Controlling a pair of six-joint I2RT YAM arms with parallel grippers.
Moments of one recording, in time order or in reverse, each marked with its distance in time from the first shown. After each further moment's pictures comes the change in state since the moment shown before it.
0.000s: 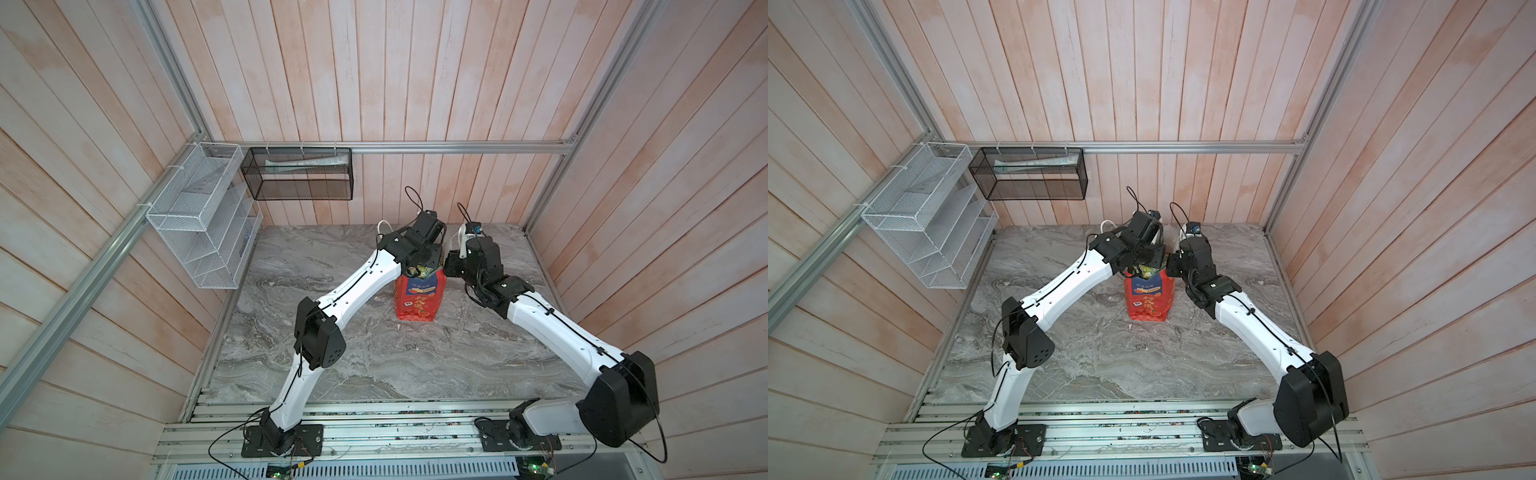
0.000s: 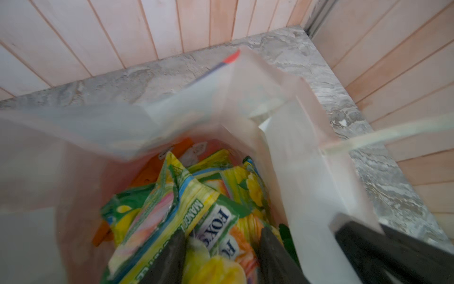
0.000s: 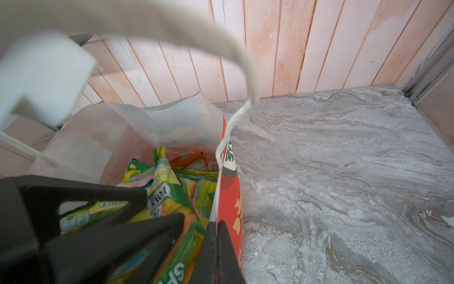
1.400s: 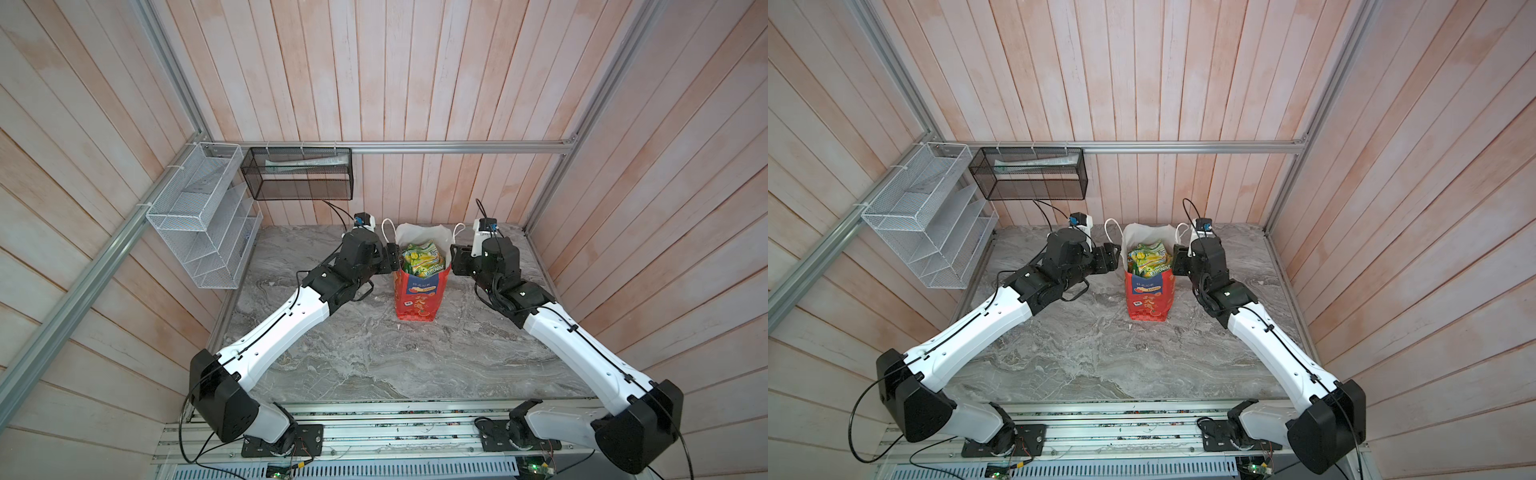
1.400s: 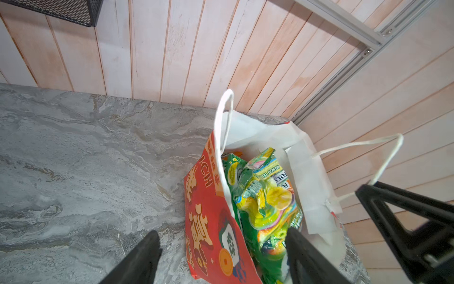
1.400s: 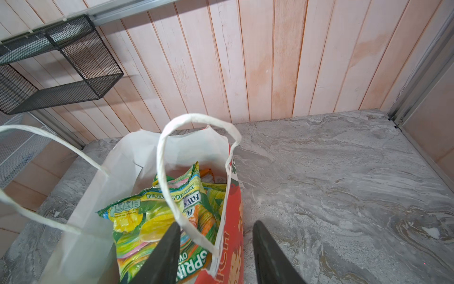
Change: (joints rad) left arm 0.118 -0.738 -0.900 0.489 -0.068 -0.197; right arm 0.005 -0.137 -0.002 -0.022 0.013 -0.007
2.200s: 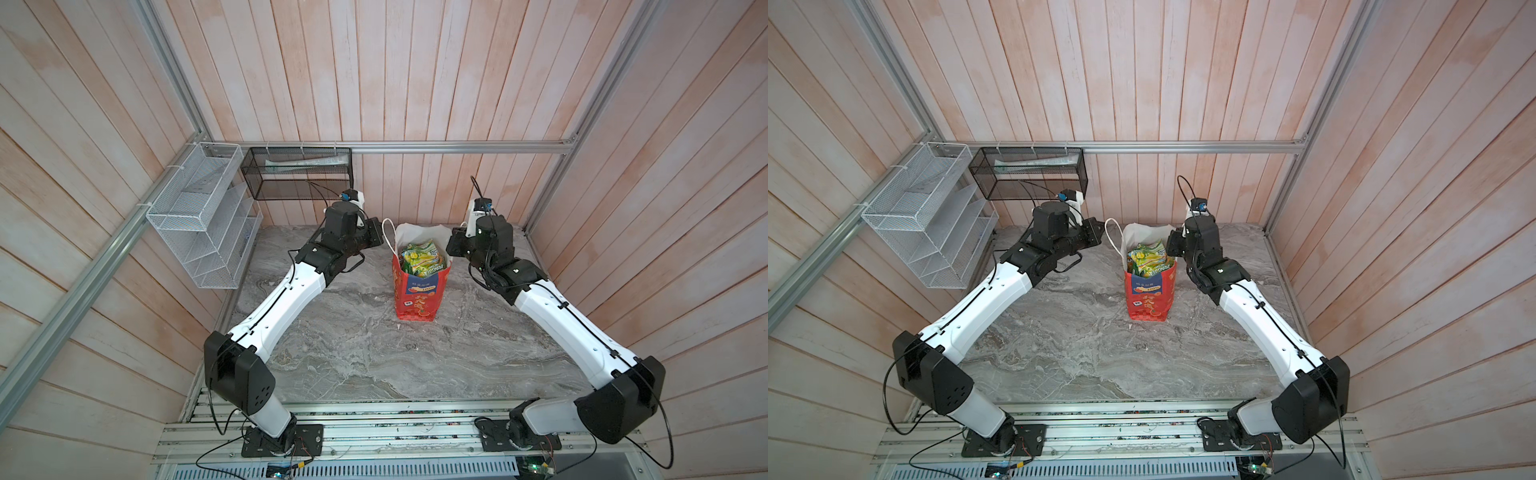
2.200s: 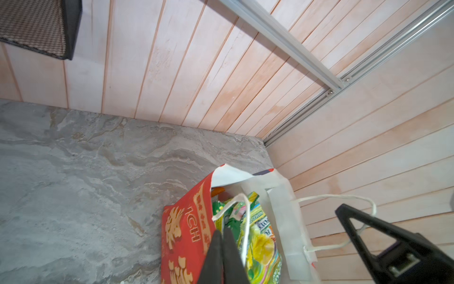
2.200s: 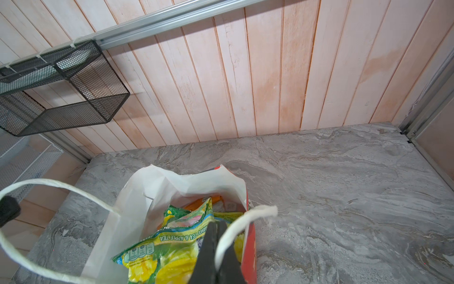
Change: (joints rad) left arm 0.182 0.142 0.181 0.058 0.298 -0.041; right arm -0.011 0.153 0.227 -0.063 -0.022 0.014
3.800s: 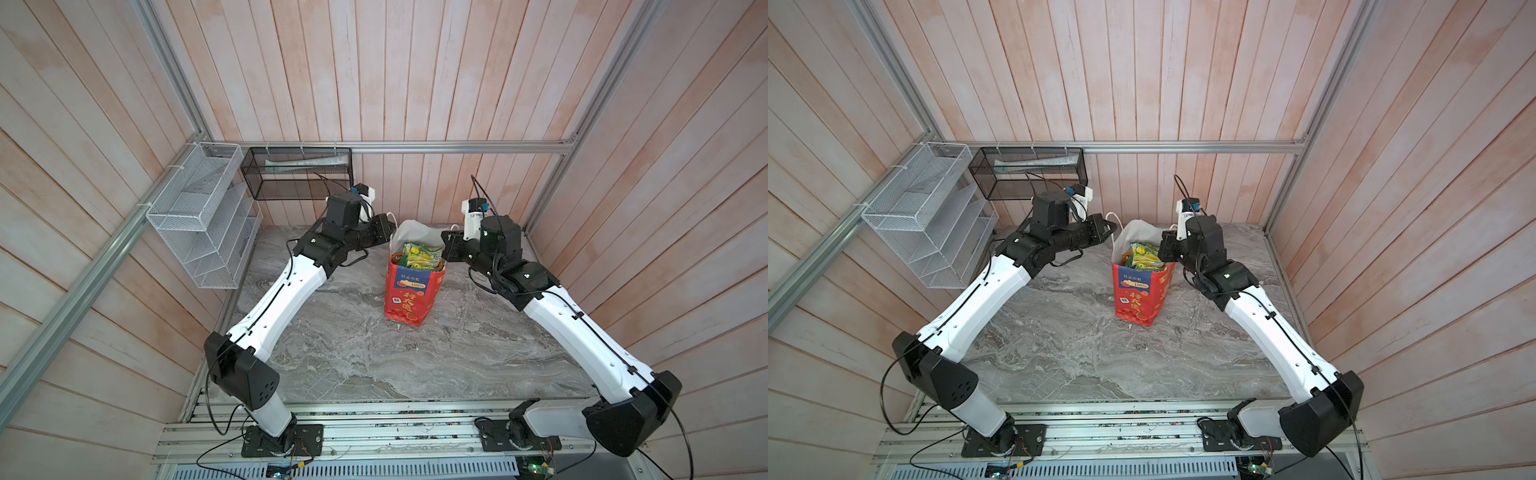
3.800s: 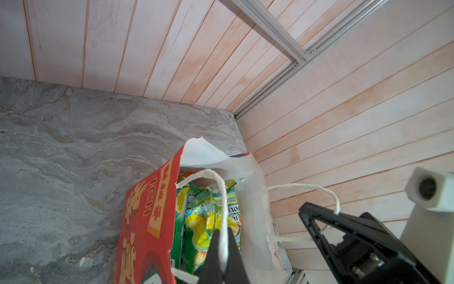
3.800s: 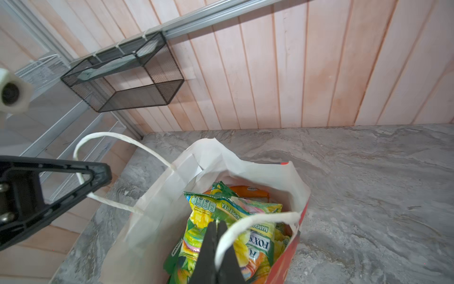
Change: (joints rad) left arm -0.031 0.010 0.149 -0.175 0.159 -0.056; right arm 0.064 -0.067 0.048 -0.090 -0.167 0.027
